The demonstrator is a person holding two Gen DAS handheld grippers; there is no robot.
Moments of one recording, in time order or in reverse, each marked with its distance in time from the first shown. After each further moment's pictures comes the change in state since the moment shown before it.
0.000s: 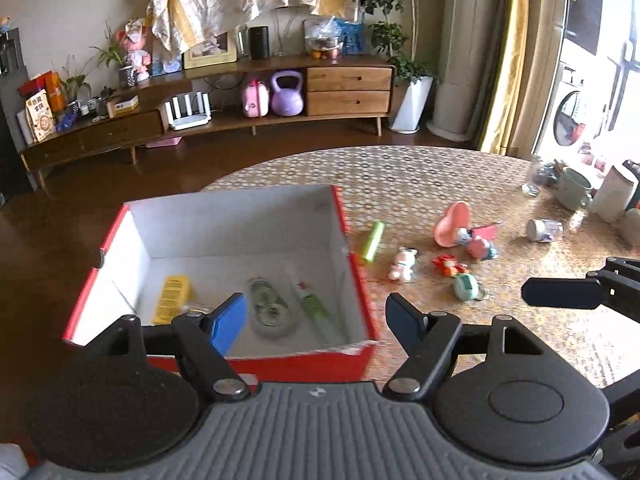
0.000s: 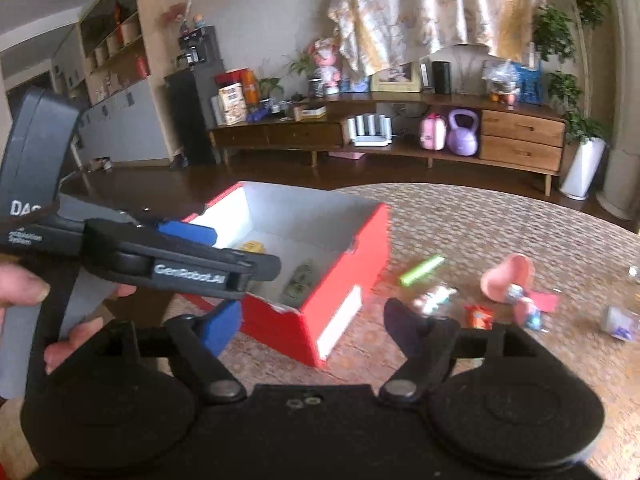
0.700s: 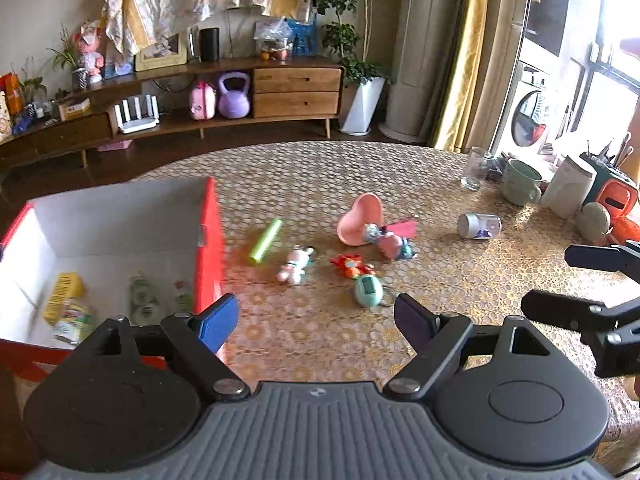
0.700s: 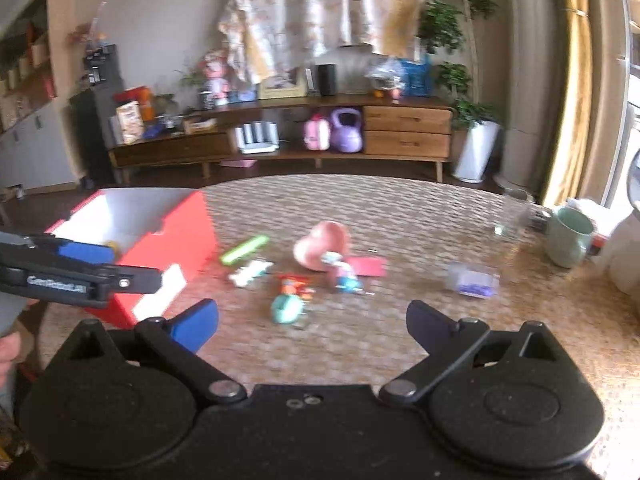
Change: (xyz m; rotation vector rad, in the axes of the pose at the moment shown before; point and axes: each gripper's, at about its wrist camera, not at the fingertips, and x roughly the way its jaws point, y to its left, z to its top) left arm 0.040 -0.101 -0.012 0.010 -0.018 -0.116; right arm -0.045 -0.135 -0.054 0.105 -0.038 -0.279
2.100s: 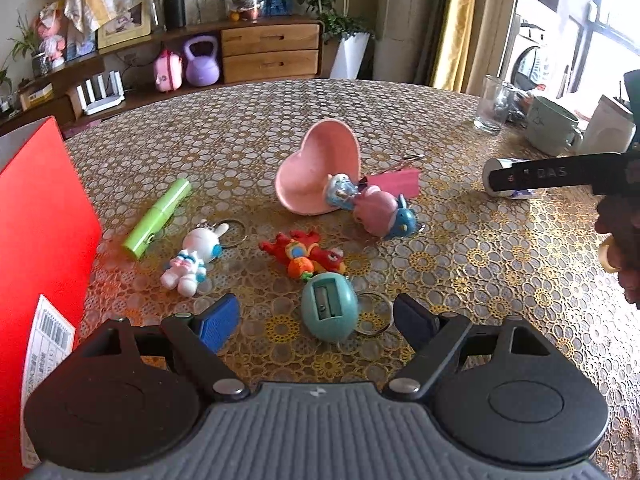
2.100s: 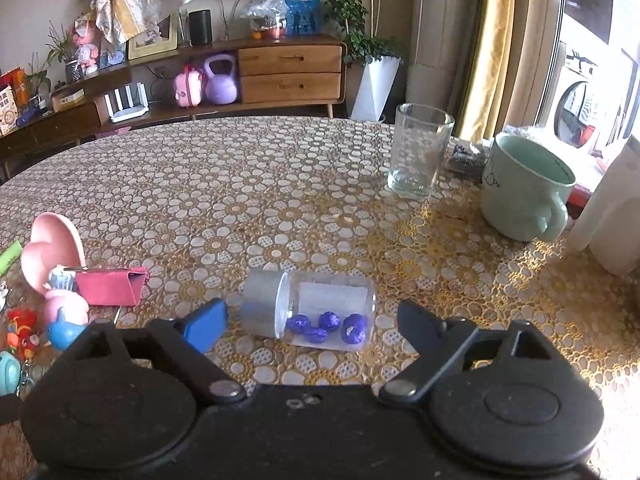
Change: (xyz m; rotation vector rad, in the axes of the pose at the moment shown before) left arm 0.170 -0.046 -0.015 0.061 0.084 -0.016; right arm 0.189 -0.153 0.003 0.124 0.144 -0.271
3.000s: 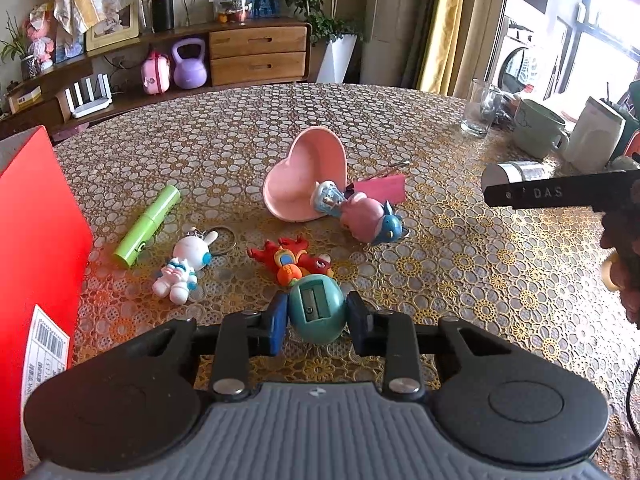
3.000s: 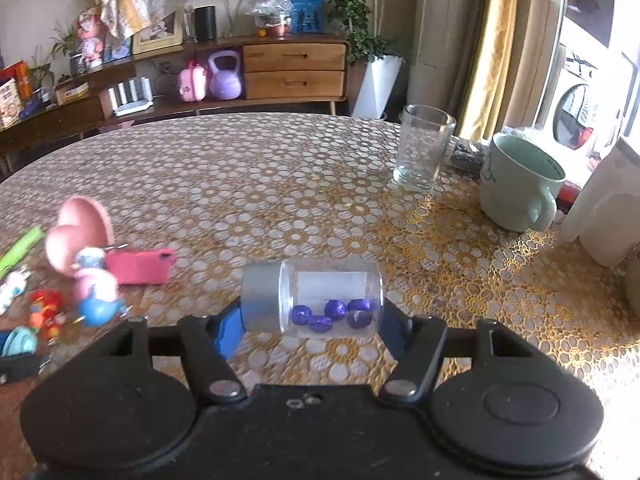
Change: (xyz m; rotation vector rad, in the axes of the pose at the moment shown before) left arm -0.003 0.000 0.006 0.010 0.000 -0.037; right arm -0.028 0.016 -0.008 -0.026 0.008 -0.002
